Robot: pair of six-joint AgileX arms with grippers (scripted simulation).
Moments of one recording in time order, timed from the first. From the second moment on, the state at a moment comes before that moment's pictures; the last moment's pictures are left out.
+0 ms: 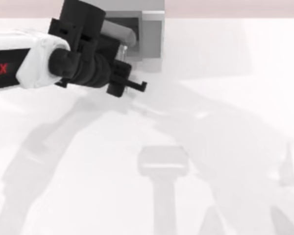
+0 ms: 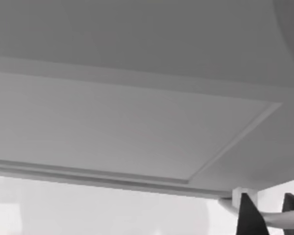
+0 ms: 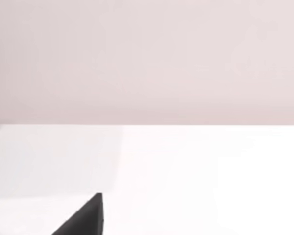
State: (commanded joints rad) left arm -0.44 1.84 1.20 -0.22 0.08 0.06; right arm 0.00 0.00 0.00 0.00 0.00 0.00
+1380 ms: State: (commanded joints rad) left arm -0.42 1.82 1.18 -0.22 0.12 0.09; right arm 0.00 0.00 0.00 0.00 0.00 0.00
